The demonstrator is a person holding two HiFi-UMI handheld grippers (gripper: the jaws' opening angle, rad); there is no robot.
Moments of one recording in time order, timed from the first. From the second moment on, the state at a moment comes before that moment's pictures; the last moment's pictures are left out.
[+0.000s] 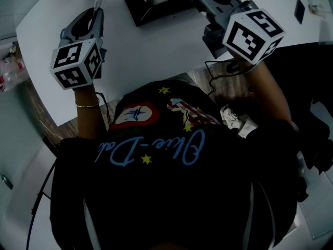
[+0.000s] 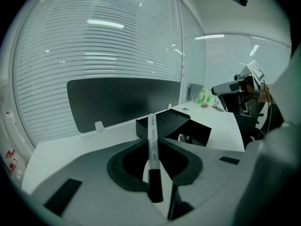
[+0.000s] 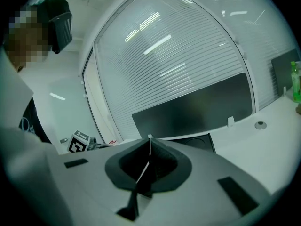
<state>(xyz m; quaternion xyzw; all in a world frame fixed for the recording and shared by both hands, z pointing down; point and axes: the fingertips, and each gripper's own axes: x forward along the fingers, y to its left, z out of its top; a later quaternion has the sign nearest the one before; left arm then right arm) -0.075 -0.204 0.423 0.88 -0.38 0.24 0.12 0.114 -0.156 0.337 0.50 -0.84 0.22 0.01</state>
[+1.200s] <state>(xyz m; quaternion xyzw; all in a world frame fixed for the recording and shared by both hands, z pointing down) -0.098 -0.161 0.352 0.87 -0.45 0.19 0.09 0.082 -0.177 0.279 0.47 -0.87 0.11 -0.02</state>
